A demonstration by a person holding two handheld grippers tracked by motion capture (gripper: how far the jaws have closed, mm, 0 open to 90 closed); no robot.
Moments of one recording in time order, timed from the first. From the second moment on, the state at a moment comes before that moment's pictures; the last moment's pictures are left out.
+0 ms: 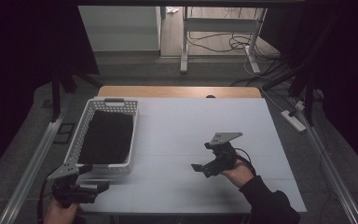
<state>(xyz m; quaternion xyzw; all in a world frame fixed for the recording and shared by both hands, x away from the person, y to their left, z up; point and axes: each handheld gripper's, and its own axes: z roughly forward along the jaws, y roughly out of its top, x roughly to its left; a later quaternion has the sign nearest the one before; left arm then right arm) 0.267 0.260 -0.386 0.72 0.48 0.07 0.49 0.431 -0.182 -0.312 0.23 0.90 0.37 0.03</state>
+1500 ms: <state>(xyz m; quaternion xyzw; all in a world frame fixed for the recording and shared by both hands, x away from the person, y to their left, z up) 0.268 0.257 -0.387 0.73 0.48 0.07 0.48 0.392 -0.266 -0.302 0.30 0.88 0.36 0.07</state>
